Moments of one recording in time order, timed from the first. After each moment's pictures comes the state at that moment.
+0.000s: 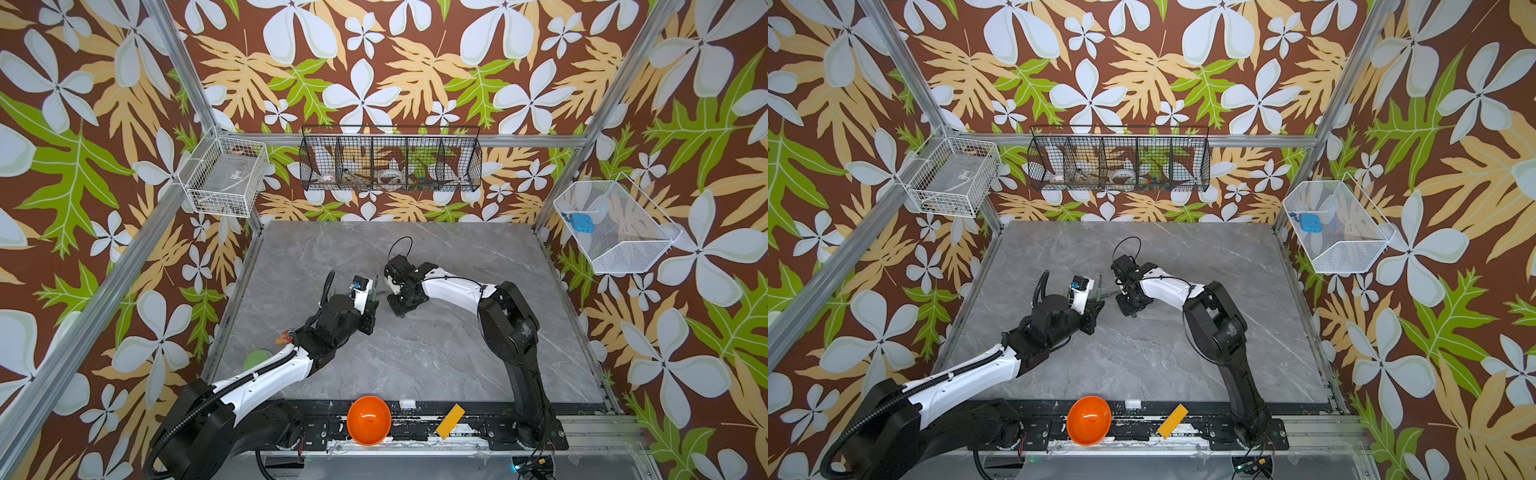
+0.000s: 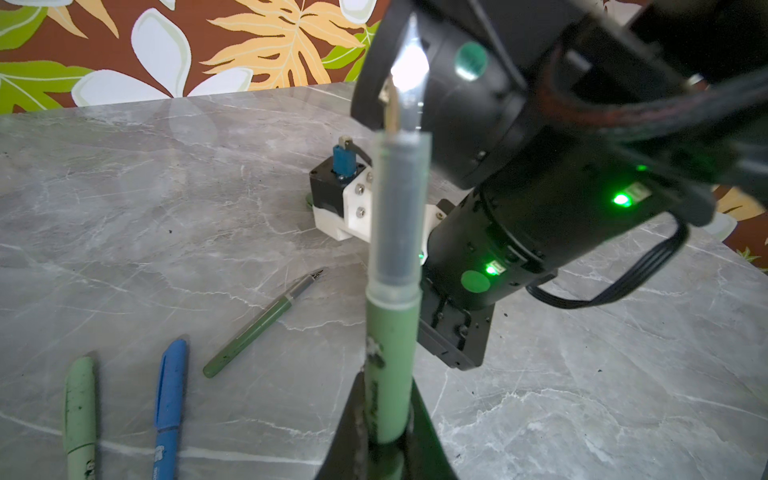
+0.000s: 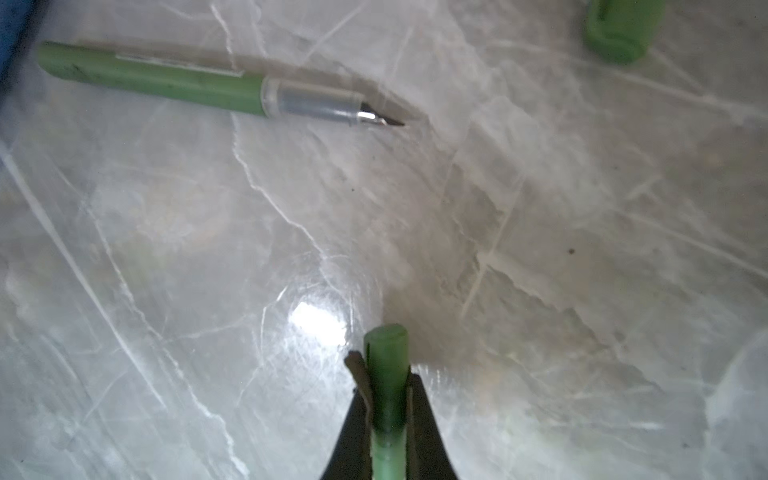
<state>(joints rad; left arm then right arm) -0.62 1.15 0.54 0.20 -0.02 -0.20 0.69 2.13 1.61 -0.75 -0.04 0.21</state>
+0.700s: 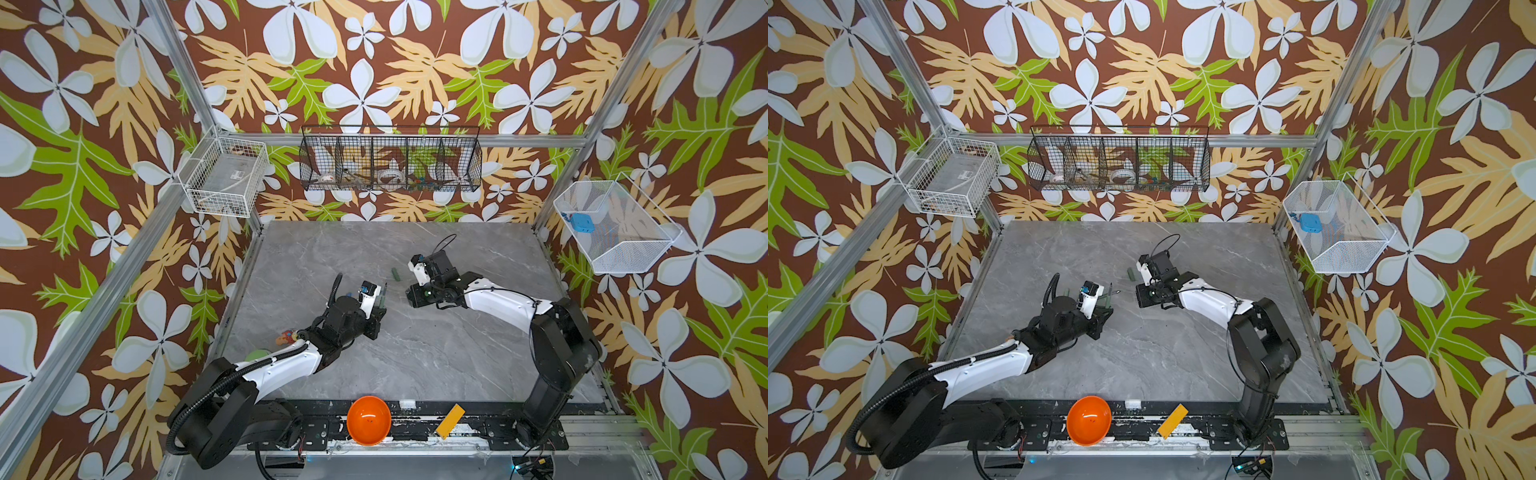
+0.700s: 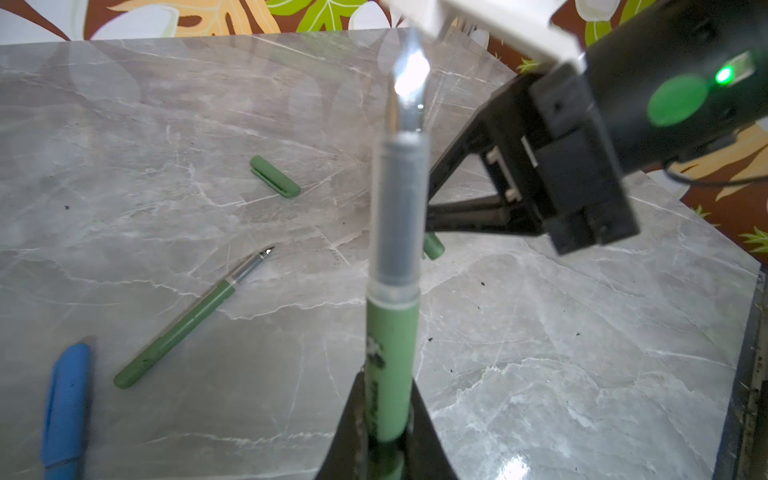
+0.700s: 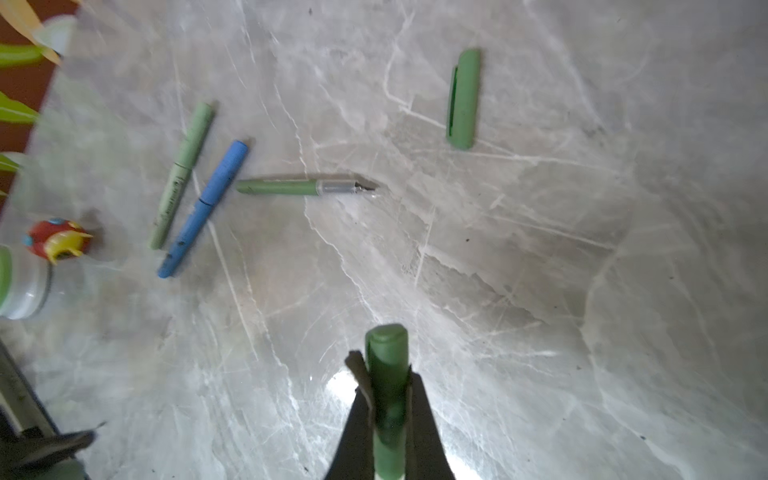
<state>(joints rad) -0.62 1.29 0.50 0.32 0.12 -0.20 0.55 1.72 1.15 -0.28 -0.25 0.31</state>
